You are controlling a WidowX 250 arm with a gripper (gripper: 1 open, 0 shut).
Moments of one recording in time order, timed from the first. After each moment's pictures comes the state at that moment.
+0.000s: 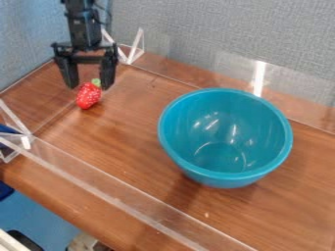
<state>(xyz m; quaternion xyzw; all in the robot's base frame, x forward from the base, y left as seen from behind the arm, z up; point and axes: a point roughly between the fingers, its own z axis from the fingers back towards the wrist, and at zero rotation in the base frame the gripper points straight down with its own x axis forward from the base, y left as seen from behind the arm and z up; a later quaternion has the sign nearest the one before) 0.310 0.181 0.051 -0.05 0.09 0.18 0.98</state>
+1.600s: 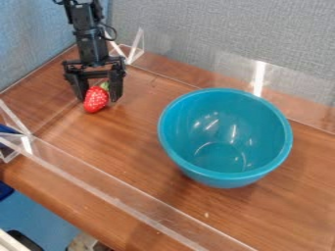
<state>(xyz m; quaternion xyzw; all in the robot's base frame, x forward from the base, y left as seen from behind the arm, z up) 0.317 0.186 0.029 -0.08 0.09 0.19 0.97</state>
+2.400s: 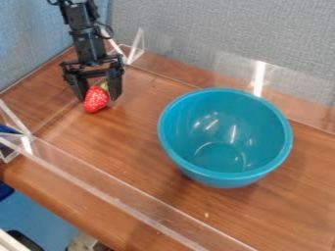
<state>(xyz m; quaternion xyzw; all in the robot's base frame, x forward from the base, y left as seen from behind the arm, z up) 0.317 0.188 0.030 -0.10 0.09 0.20 0.97</state>
